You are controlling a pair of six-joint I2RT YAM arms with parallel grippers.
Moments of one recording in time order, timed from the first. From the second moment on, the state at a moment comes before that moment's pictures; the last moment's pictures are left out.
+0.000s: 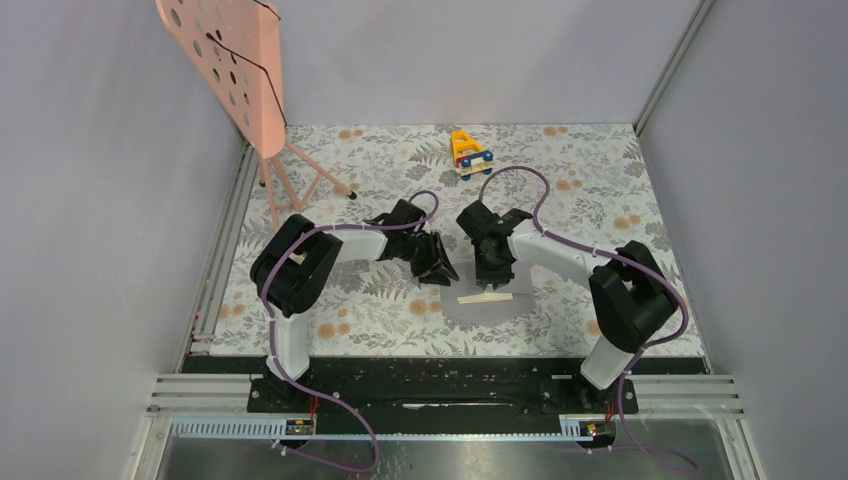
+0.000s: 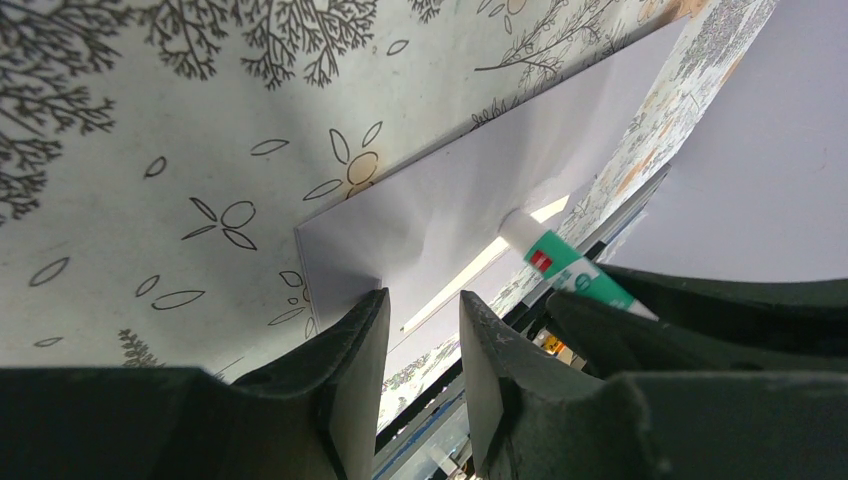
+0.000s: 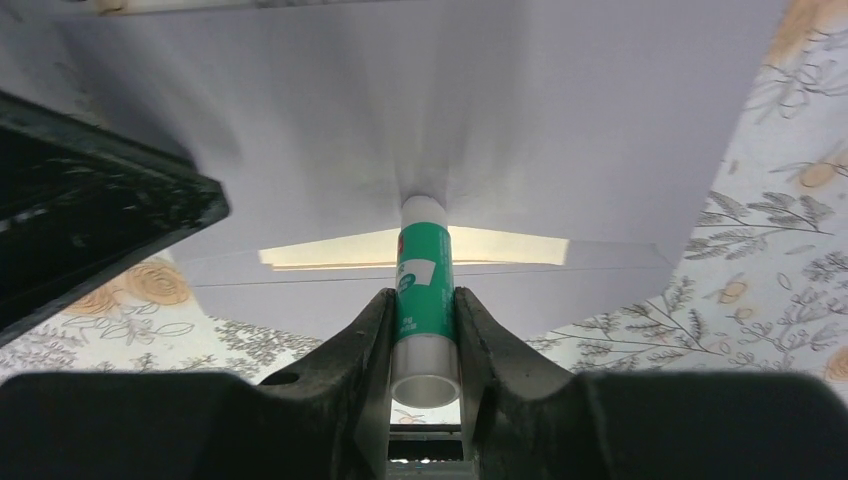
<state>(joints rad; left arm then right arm) -0.60 1.96 1.08 -0.11 0.61 -0.94 0.70 1.71 1.16 -0.84 0.16 0.65</state>
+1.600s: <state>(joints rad) -0.60 1.96 1.08 -0.12 0.61 -0.94 0.60 1.67 1.11 -0.83 0.13 0.62</state>
